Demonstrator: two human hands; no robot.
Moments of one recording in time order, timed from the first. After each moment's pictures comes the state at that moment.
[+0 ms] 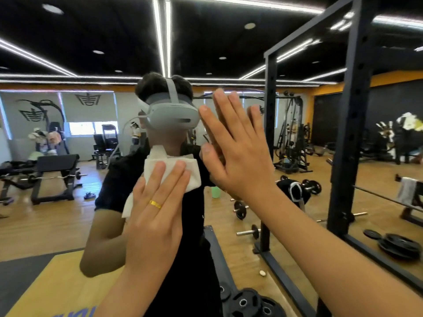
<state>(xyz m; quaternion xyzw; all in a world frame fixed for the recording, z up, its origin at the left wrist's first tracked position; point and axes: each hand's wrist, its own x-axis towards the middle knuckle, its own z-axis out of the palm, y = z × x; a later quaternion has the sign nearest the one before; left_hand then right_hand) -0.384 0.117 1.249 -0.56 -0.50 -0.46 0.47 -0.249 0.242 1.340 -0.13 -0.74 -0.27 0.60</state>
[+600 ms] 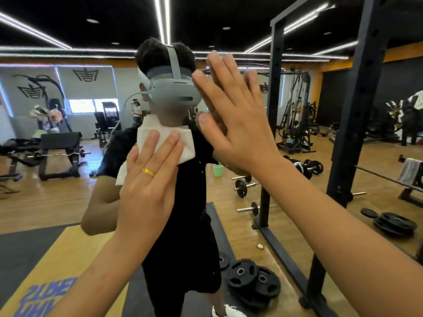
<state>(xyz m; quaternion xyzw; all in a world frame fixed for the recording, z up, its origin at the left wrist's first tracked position) -0.386 0.114 1.249 -0.58 -0.51 -0.43 0.47 -0.234 0.239 1.344 -0.10 -0.78 -0.21 0.58</state>
